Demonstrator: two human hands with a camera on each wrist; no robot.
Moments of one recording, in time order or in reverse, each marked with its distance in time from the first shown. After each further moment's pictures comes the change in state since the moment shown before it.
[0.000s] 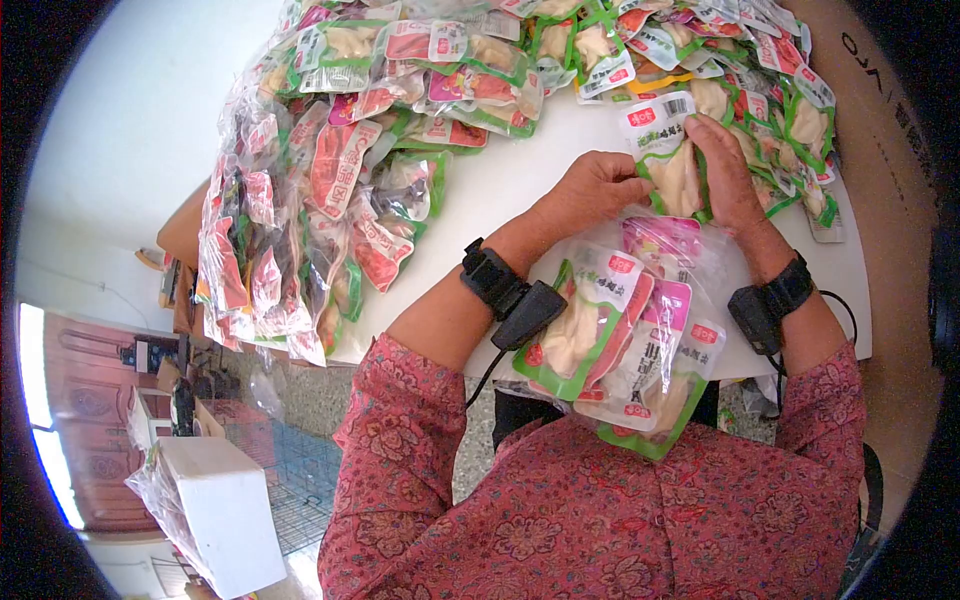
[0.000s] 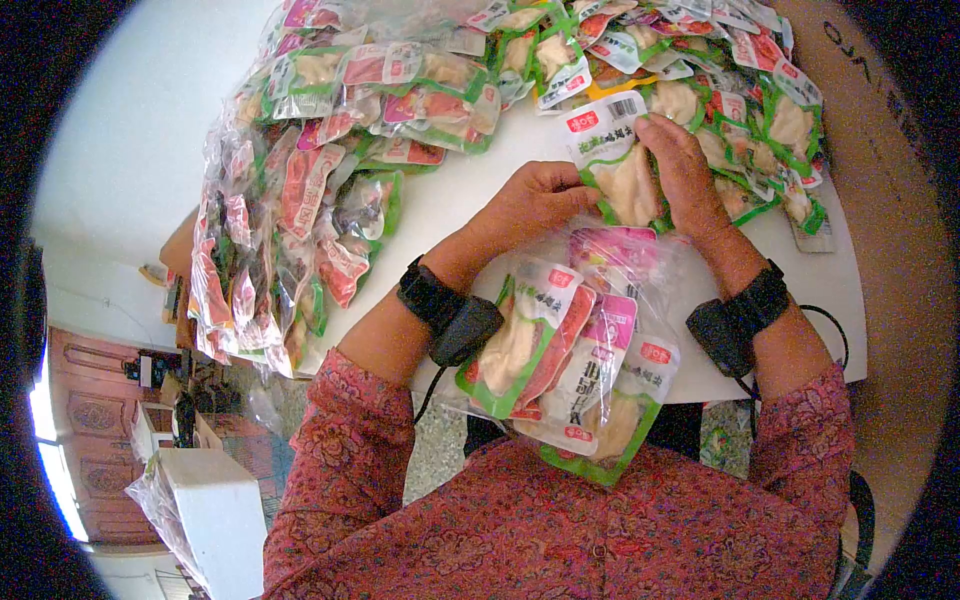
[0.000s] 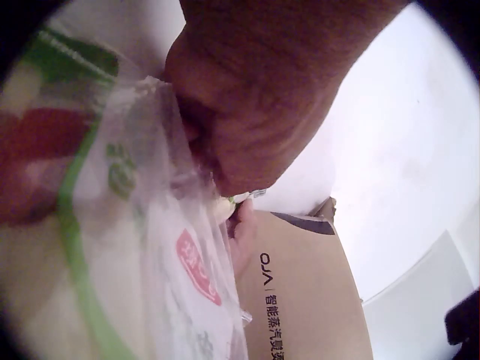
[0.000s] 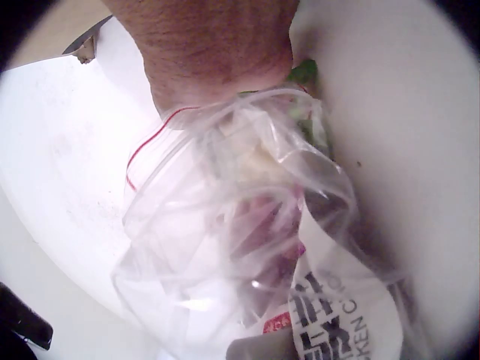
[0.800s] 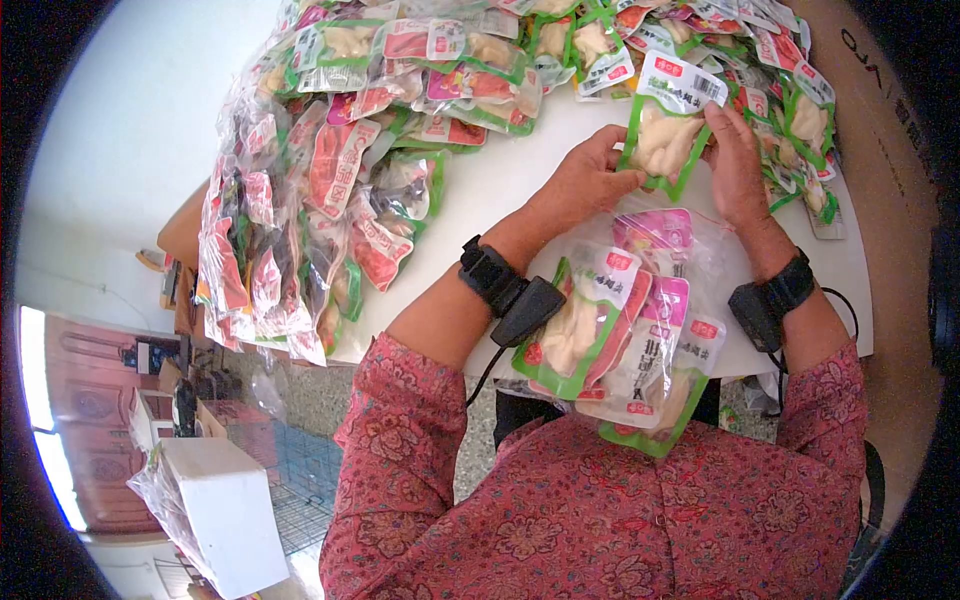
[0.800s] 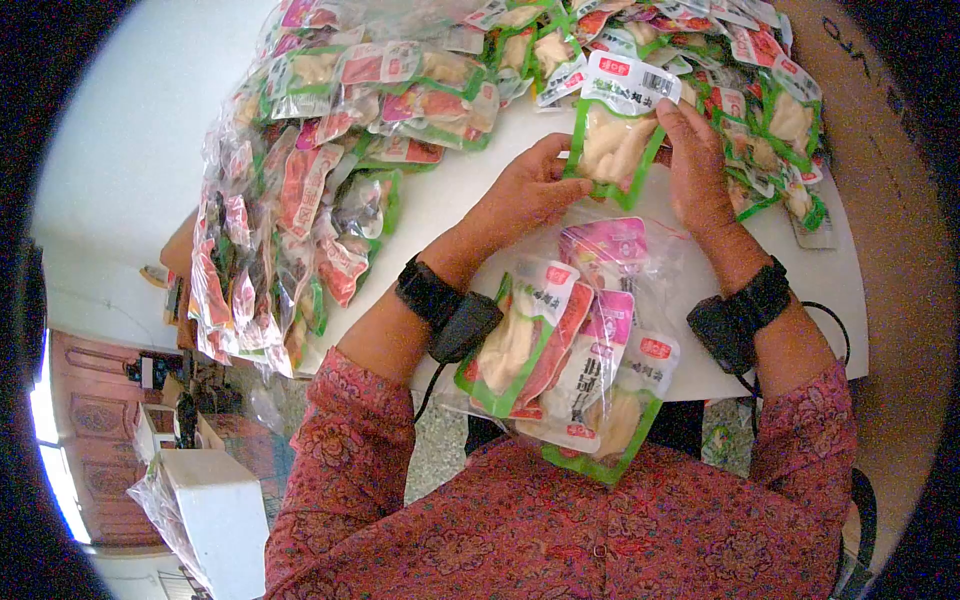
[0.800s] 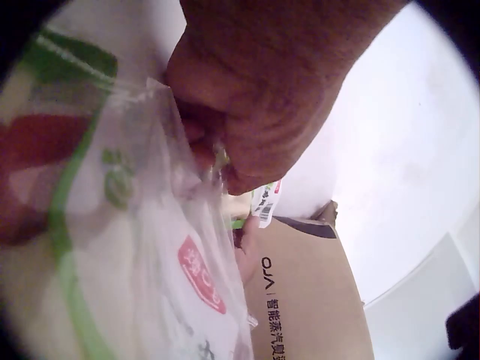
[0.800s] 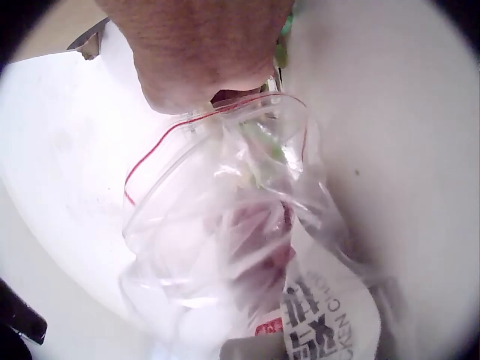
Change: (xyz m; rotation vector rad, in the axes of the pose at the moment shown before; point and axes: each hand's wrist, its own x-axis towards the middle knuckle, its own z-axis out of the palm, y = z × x) left_hand -0.005 0.013 -0.002 -0.145 0.062 0.018; right_hand 0.006 -0.009 0.000 0.597 0.102 0.161
